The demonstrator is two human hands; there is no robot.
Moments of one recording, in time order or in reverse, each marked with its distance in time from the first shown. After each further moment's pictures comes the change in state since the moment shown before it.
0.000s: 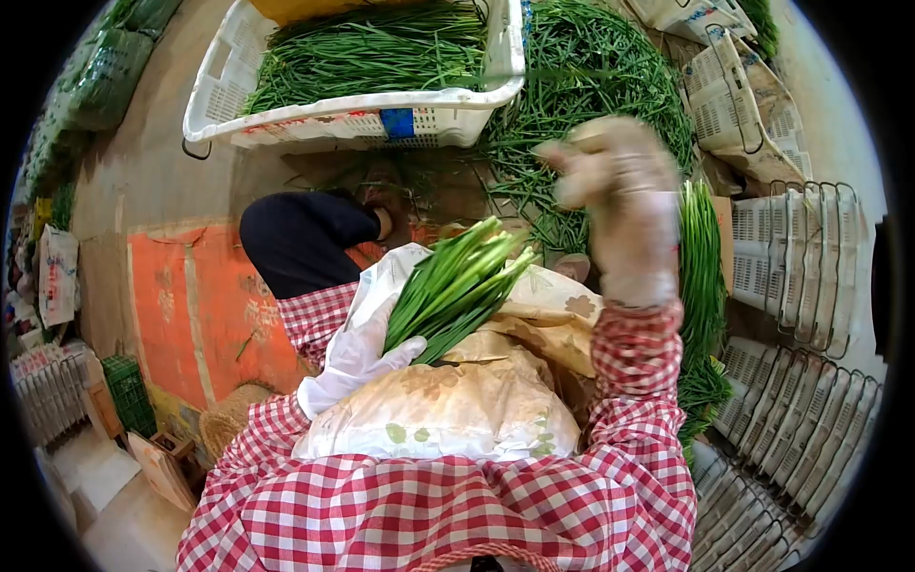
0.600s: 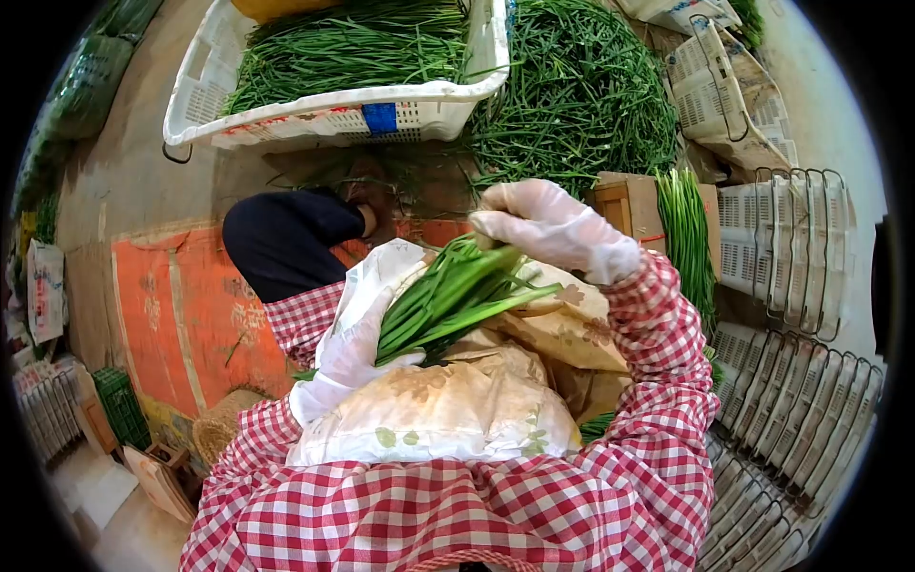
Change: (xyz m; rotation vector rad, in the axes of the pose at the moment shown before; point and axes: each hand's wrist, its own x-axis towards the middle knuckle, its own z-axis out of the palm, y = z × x) left_hand 0.000 -0.012 0.002 0.278 0.052 0.219; right_hand -0.002 0.022 0.008 -1.000 -0.691 0.531
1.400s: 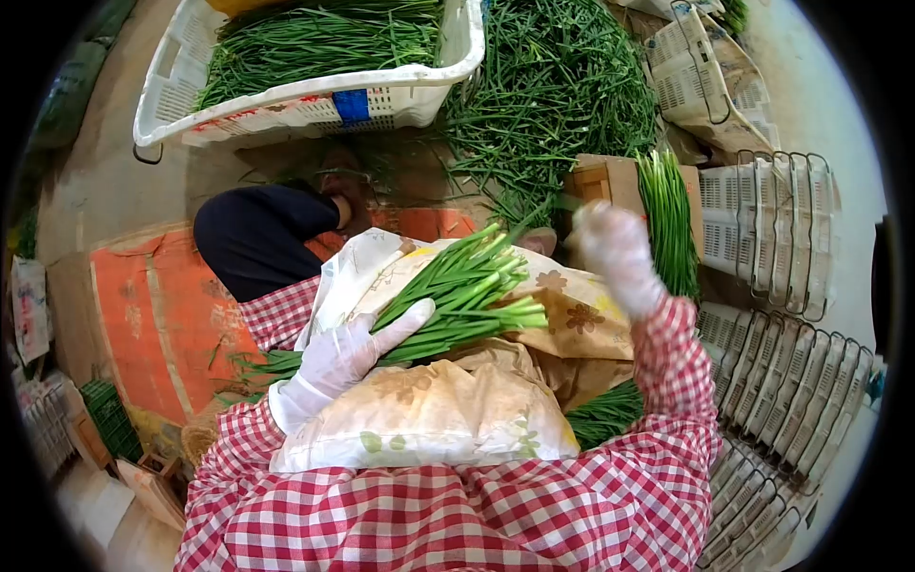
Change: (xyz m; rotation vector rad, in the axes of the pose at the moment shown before) left_hand 0.014 0.037 -0.013 0.300 -0.091 0.275; right_hand -0.078 0.115 0.016 -0.348 0.461 0.347
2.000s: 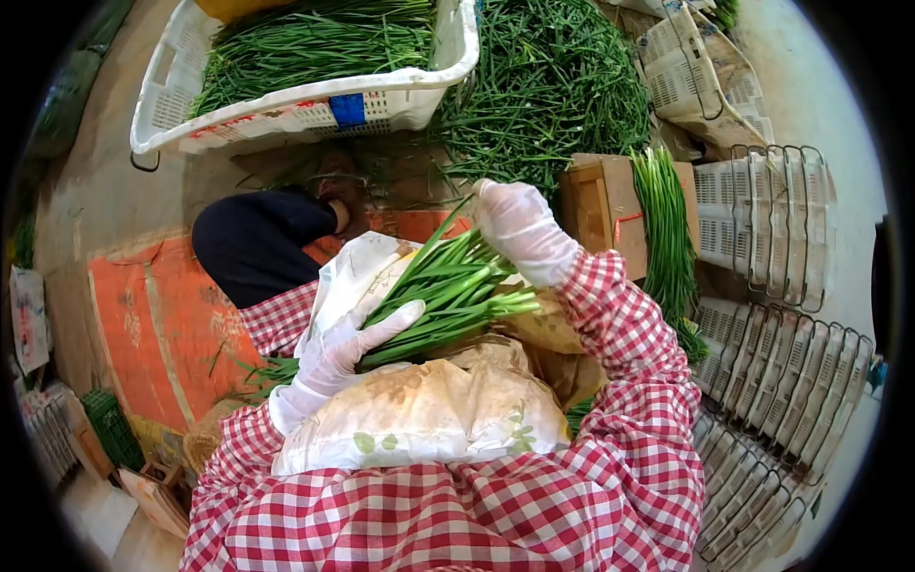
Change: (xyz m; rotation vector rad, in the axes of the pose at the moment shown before) left_hand -0.003 -0.010 0.004 -0.537 -0.010 -0.188; right_hand 0.049 -0.081 0.056 0.046 0.152 -0.417
